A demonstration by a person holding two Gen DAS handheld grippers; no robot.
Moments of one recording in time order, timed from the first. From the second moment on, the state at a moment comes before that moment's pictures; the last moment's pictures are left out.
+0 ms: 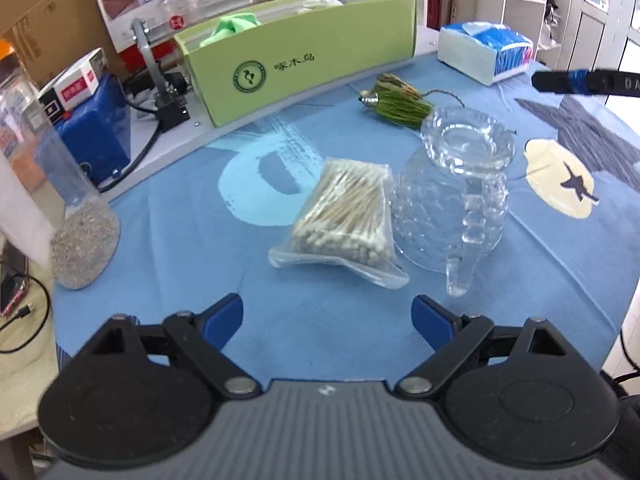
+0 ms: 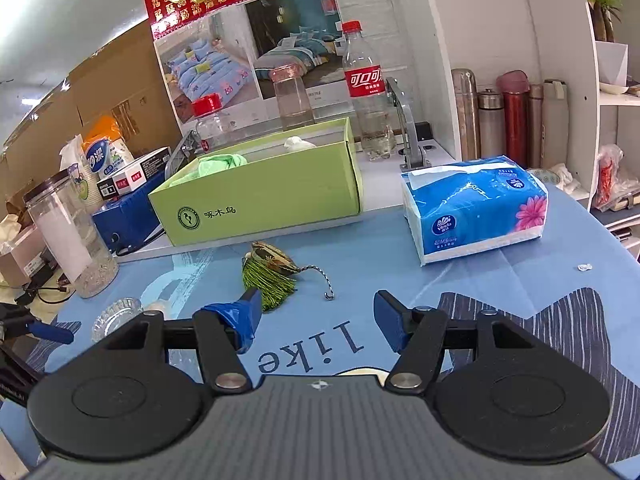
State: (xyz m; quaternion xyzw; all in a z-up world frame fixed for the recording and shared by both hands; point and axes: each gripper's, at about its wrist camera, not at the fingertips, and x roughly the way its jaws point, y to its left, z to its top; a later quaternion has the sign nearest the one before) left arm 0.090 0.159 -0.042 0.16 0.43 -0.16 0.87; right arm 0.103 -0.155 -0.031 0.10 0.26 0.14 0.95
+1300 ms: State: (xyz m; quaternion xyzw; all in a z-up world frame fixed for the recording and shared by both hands) left arm 0.214 0.154 -0.050 0.19 0.42 -0.21 0.86; right arm 0.131 -0.161 -0.035 0.10 0.29 0.13 0.94
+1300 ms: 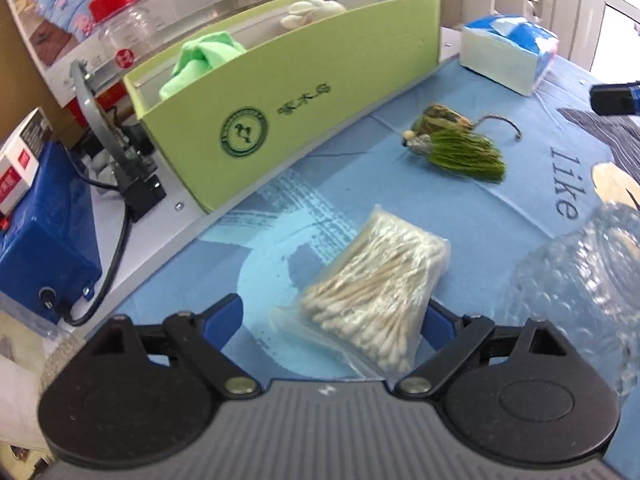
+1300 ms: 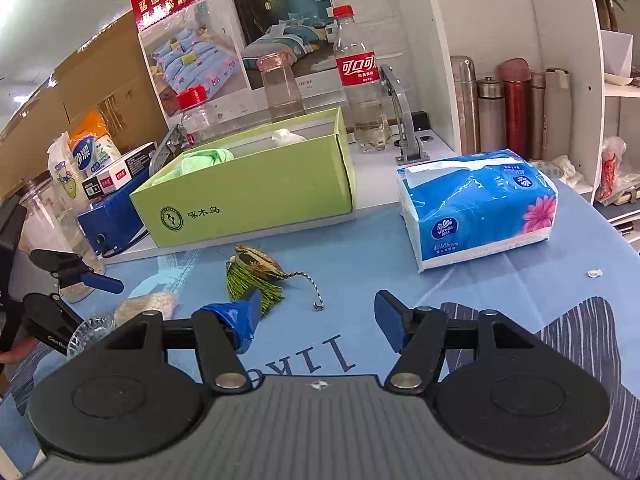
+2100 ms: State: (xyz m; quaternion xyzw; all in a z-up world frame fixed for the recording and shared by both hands) left arm 0.234 0.162 -0.063 0.16 0.39 -0.32 0.85; right arm 0.245 -0.055 -0.072 -0.09 0.33 0.29 0.90
